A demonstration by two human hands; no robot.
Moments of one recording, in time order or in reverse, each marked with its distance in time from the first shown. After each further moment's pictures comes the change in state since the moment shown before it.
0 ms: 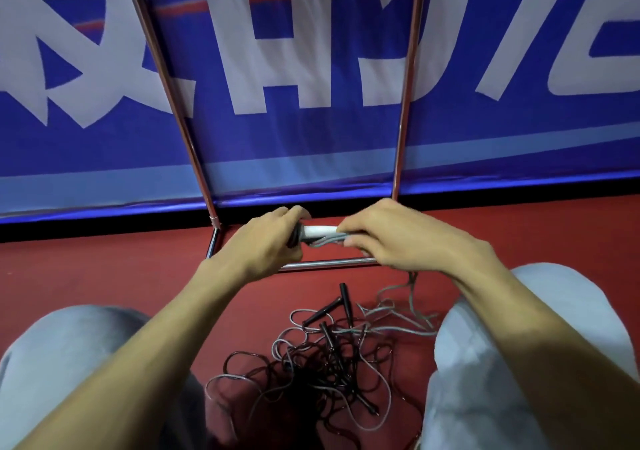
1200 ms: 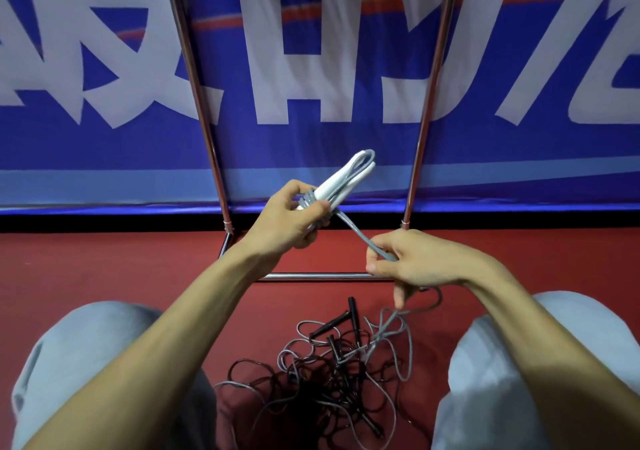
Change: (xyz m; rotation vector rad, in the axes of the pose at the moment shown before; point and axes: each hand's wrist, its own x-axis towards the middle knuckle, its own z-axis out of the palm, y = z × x) left_hand 0.002 0.016 -0.026 -1.223 0.209 -0.237; right_hand 0.001 -0.004 -0.001 0.440 -0.237 0.288
